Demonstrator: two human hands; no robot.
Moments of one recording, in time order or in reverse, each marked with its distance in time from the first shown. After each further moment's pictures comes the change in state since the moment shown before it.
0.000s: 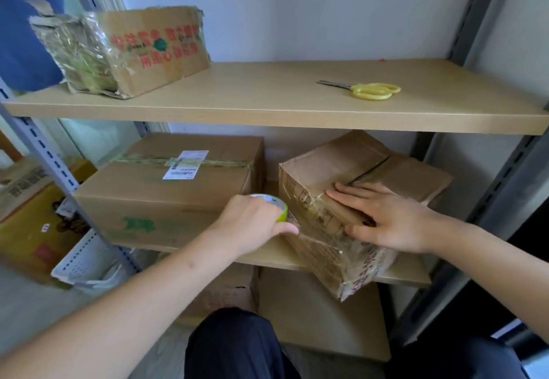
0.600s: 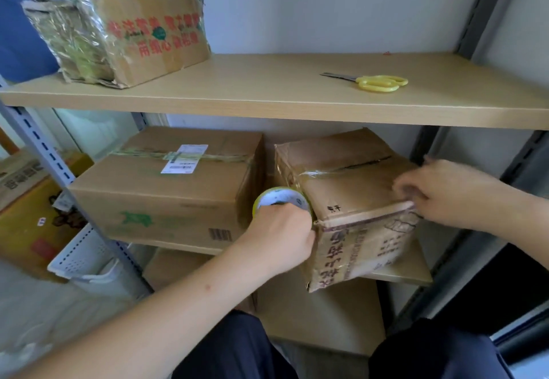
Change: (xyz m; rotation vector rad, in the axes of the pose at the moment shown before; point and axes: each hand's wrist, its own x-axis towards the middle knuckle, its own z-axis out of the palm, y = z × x) left_hand -0.008 0.054 -0.017 -0.219 -0.004 -0.051; right_hand -0.024 0.029 -0.037 -0.120 0.129 0.221
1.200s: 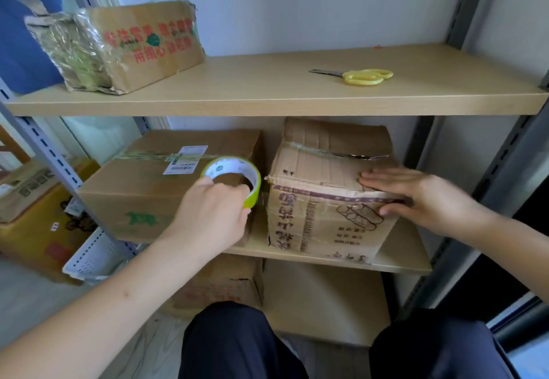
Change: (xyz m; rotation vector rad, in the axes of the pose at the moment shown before) left_hand -0.043 -0.064 -0.029 0.315 0.228 -0.128; right_hand -0.001 0.019 0.054 0.315 0.276 -0.324
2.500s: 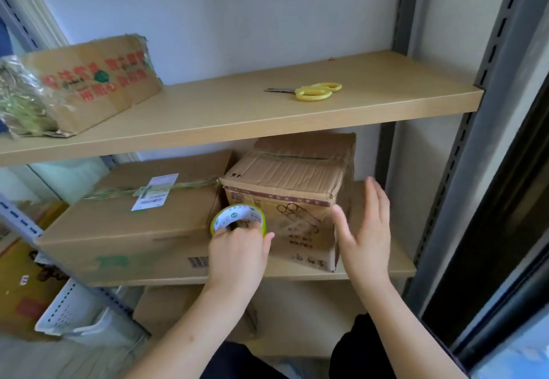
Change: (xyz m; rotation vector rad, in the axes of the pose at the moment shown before) left_hand 0.021 0.085 0.050 0.091 0.063 -0.139; right_hand 0.010 -0.052 0.113 0.297 0.977 0.581
